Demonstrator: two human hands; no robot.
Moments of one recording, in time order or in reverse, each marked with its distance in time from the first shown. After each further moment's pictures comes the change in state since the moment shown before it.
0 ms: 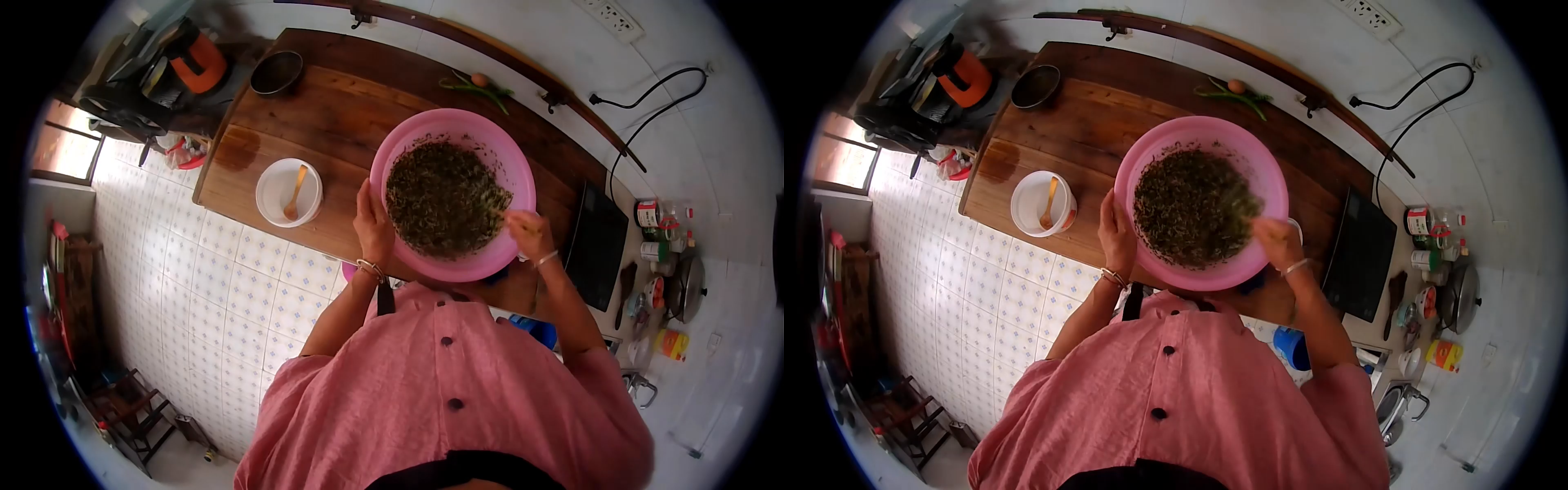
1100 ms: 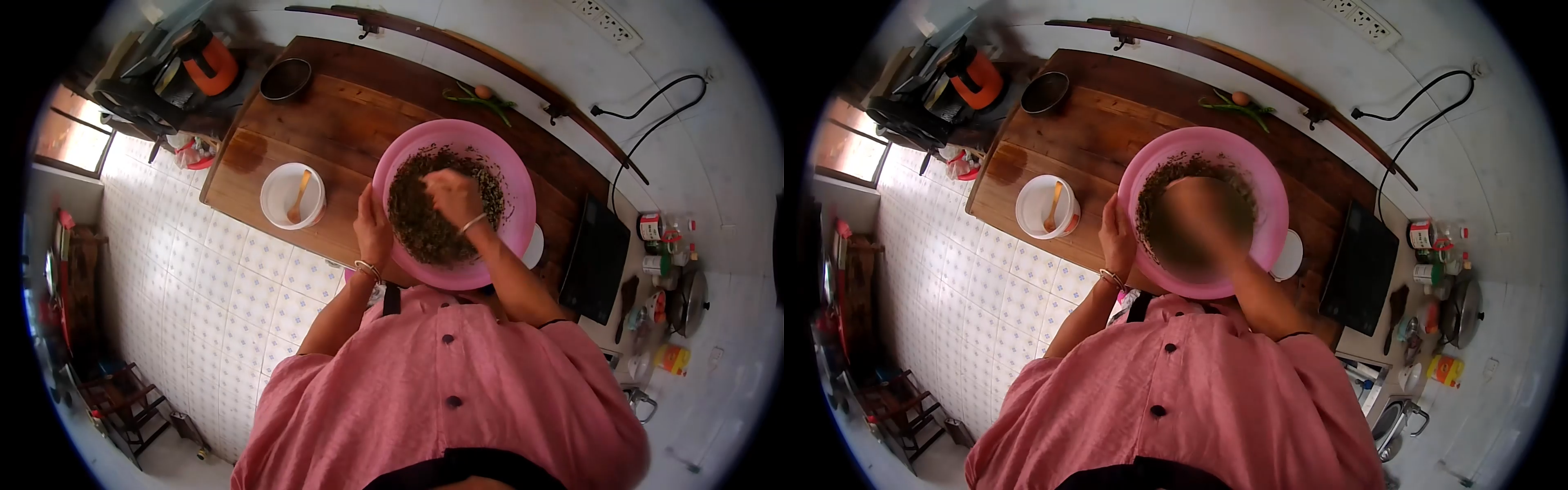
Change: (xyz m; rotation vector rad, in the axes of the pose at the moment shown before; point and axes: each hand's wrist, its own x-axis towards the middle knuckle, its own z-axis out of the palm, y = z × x) left_hand 0.003 -0.004 0.002 0.033 -0.010 0.049; right_hand 0.097 -0.069 0.106 0.091 0.126 -0.346
